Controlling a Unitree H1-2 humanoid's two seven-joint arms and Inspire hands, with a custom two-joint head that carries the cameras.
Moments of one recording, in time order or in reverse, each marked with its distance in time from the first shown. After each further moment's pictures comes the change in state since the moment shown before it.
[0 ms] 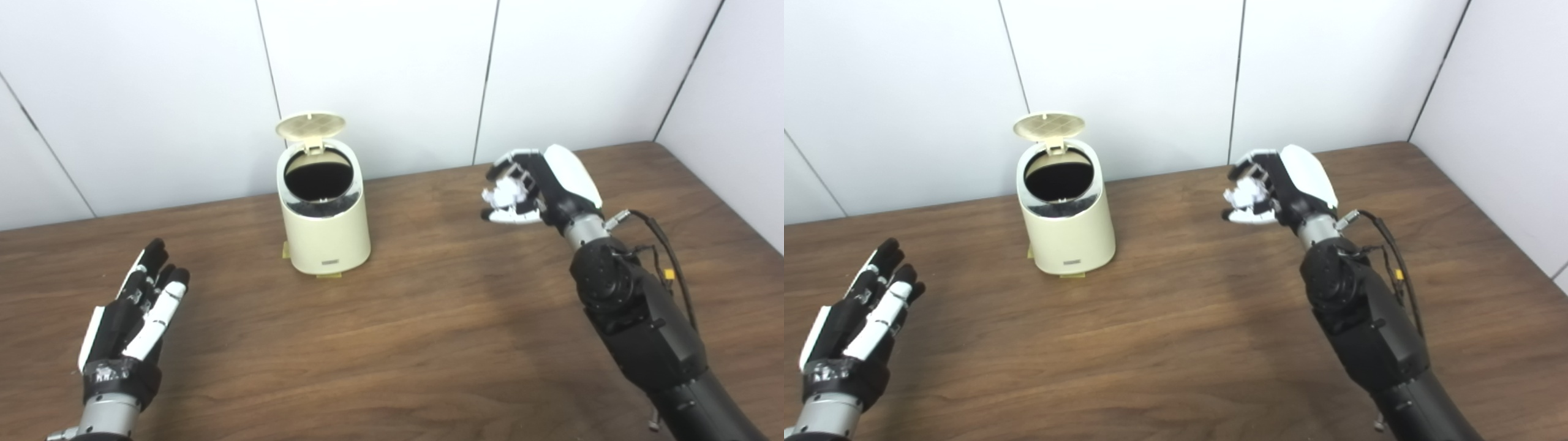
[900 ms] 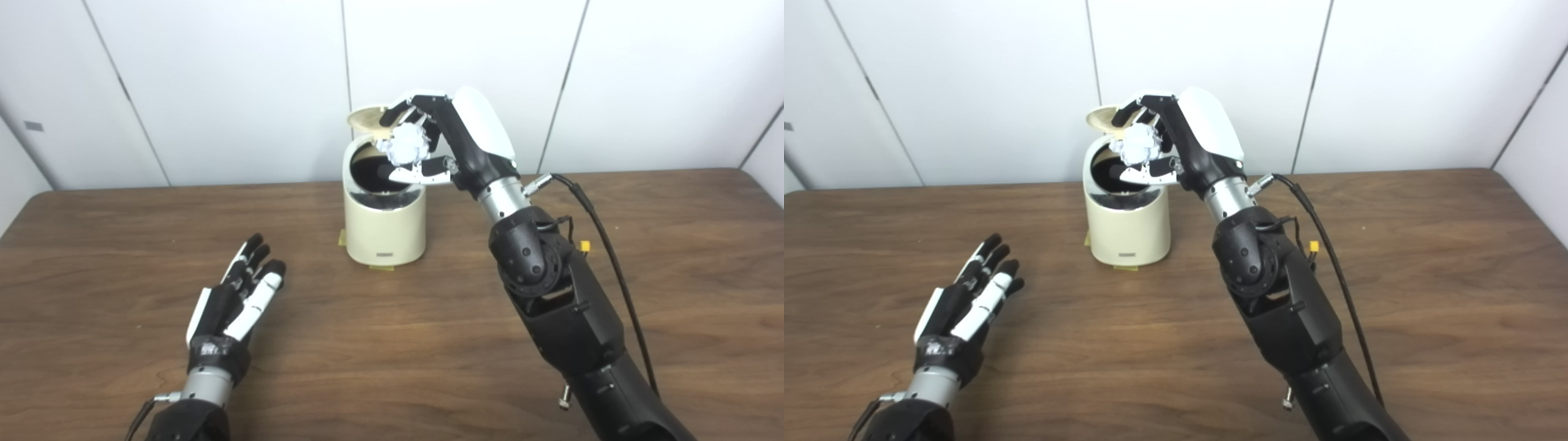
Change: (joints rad) left arm 0.043 -0.067 -0.088 0.046 0.084 -0.058 0.009; right arm -0.267 0.260 0.149 0.154 -0.066 -0.201 0.006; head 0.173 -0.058
